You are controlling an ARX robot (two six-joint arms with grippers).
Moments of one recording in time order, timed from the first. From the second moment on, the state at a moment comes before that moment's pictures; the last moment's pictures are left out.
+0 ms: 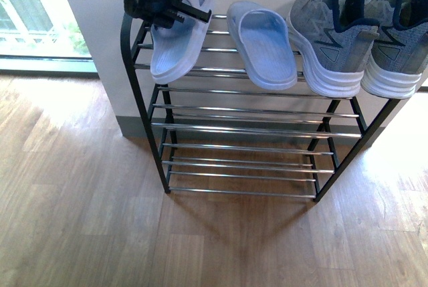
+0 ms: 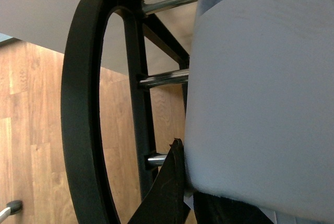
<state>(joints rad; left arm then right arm) -0.36 2.63 2.21 -0.48 -0.33 0.06 0.00 0.00 0.02 0.00 0.00 -0.01</state>
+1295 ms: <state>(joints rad) -0.17 1.49 0.56 0.94 -0.17 -0.01 0.00 0.00 0.02 0.00 0.00 -0.01</state>
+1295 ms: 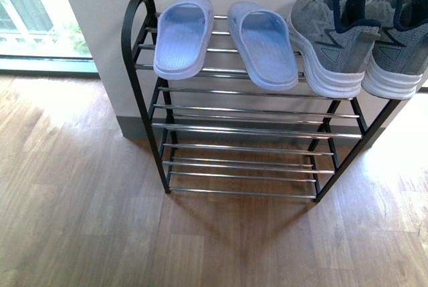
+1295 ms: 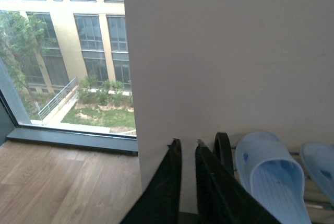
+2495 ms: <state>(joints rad) 0.00 0.64 0.01 0.62 0.00 -0.01 0.00 0.00 0.02 0.00 0.00 -0.01</state>
